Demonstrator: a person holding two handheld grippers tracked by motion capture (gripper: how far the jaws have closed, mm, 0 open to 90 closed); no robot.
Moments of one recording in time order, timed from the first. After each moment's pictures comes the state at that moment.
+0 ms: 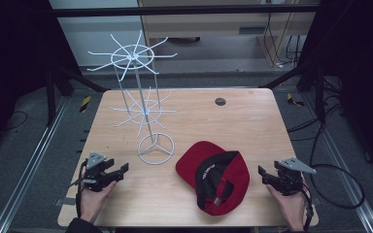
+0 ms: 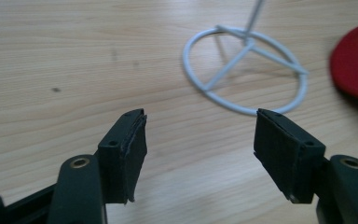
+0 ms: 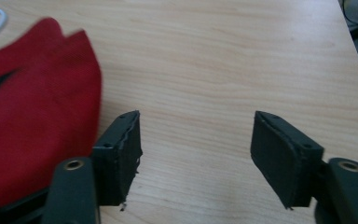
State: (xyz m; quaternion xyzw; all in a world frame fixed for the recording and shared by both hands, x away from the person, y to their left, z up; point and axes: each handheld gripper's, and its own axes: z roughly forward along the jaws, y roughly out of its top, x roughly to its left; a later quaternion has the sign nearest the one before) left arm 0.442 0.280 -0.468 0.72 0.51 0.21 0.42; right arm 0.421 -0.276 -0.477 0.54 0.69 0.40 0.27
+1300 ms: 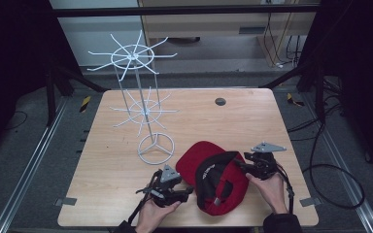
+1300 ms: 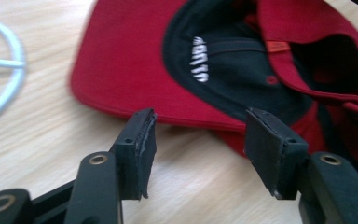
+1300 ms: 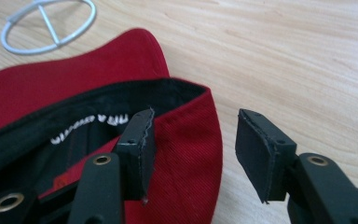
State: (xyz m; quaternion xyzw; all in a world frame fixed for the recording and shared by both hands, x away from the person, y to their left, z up) left arm 0.409 0.101 -0.469 0.82 0.39 0.10 0.41; right arm 0.469 -0.220 -0.463 0.46 0.77 0.40 0.18
